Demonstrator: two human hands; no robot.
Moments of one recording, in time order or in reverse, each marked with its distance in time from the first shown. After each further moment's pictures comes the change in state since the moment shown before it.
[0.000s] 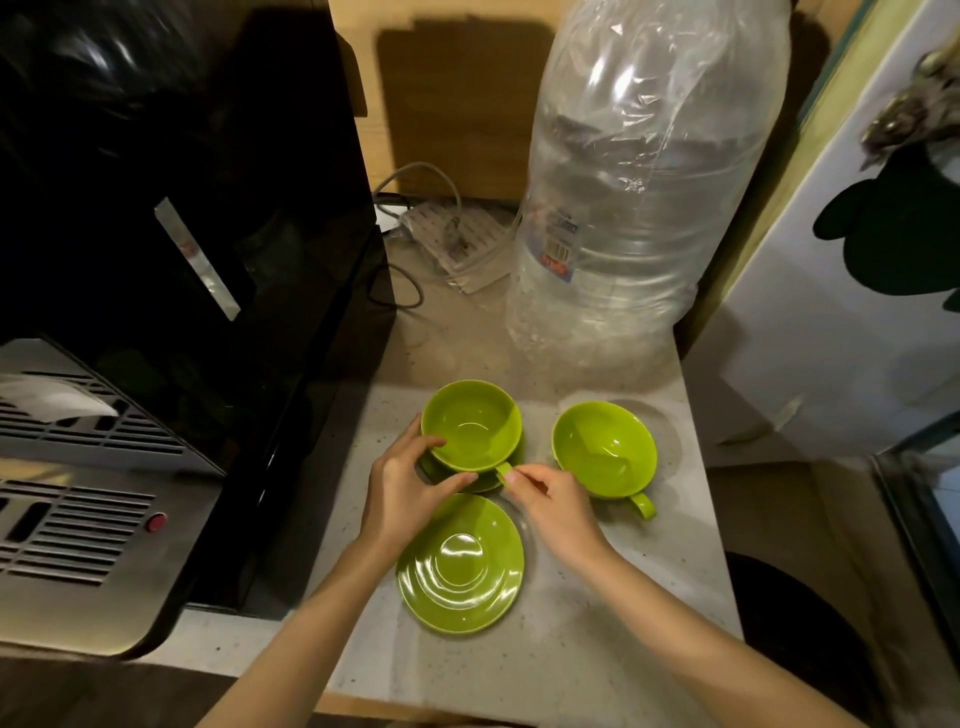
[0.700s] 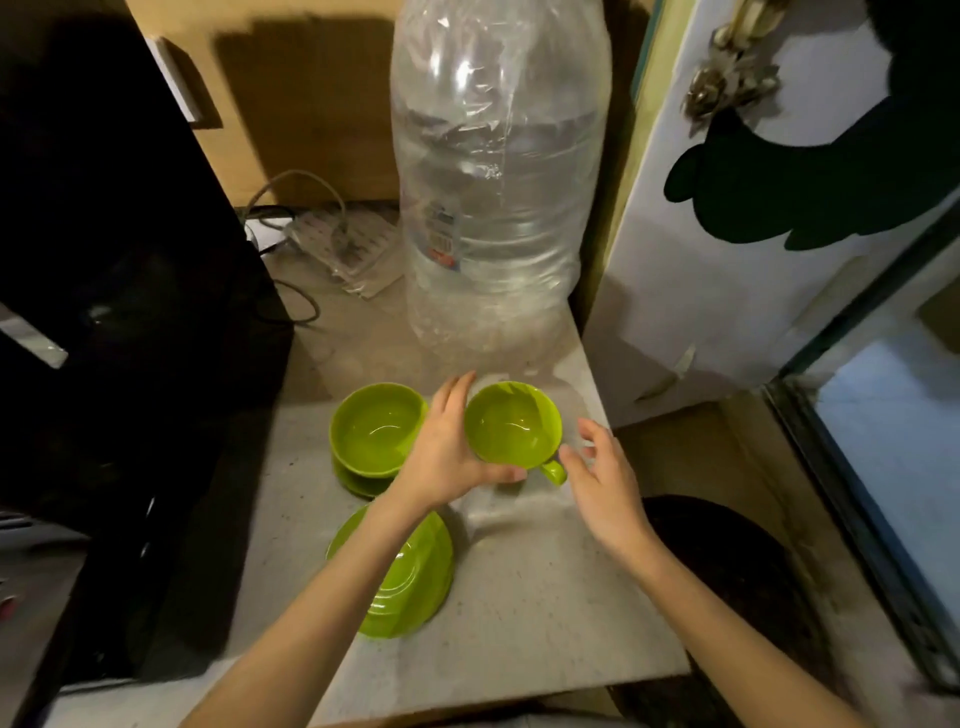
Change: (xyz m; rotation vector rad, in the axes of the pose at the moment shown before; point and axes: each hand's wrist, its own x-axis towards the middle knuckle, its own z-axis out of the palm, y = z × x) left_hand 0.025 0.100 0.054 -0.076 -0.422 0.234; right_hand -0.033 0.034 -0.094 -0.094 0.407 0.124
